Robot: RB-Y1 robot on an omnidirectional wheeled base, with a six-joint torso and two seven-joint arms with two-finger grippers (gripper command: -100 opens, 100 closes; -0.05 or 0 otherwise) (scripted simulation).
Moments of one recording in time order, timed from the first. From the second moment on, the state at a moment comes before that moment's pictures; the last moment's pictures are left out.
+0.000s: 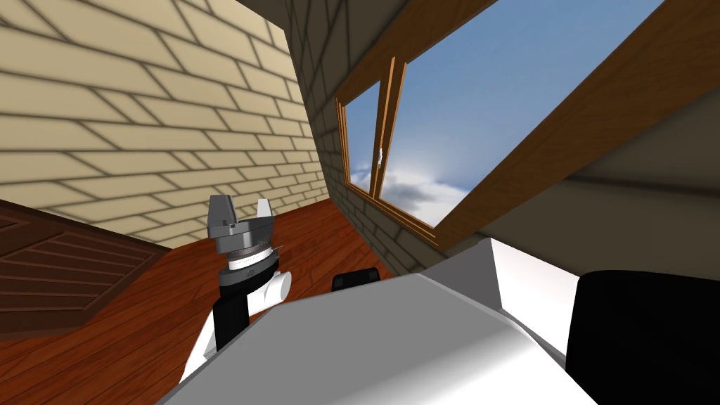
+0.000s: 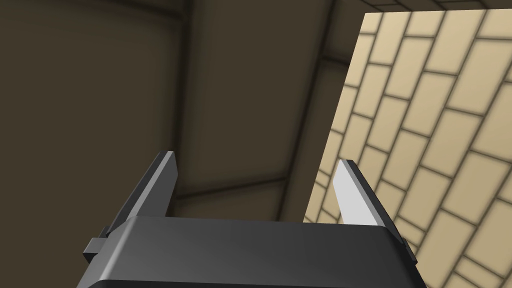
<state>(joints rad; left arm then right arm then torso) 0.50 0.04 0.05 -2.40 -0.06 -0.57 -0.02 2.08 -0.69 -1.36 -1.77 0.83 -1.47 0.07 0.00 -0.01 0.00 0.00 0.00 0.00</state>
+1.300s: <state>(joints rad) 0.50 0.04 0.05 -2.40 -0.06 -0.57 -0.02 2.06 -0.70 -1.38 -1.75 0.84 -1.40 0.07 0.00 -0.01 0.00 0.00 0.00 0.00</state>
